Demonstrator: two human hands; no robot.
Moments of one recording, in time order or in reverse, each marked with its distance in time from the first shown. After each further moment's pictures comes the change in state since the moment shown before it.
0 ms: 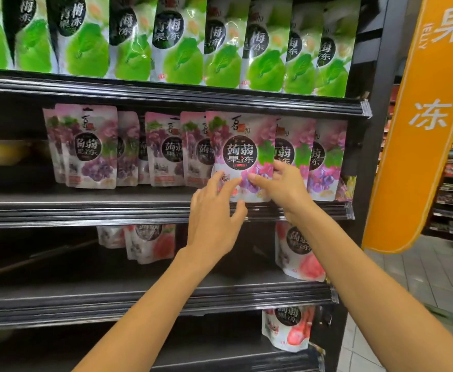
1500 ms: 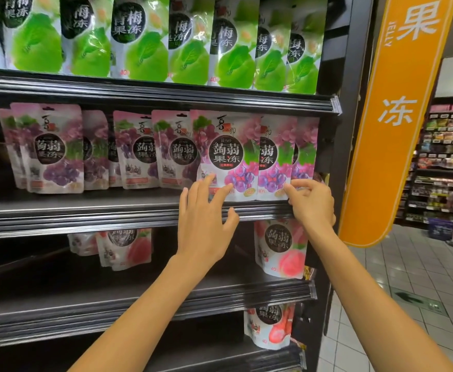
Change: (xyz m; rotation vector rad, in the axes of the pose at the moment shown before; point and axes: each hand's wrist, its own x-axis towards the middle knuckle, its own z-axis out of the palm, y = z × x) left_hand 0.000 0.012 0.030 0.141 0.029 0.079; right_hand -0.011 0.047 -0.074 -0.429 0.503 0.149
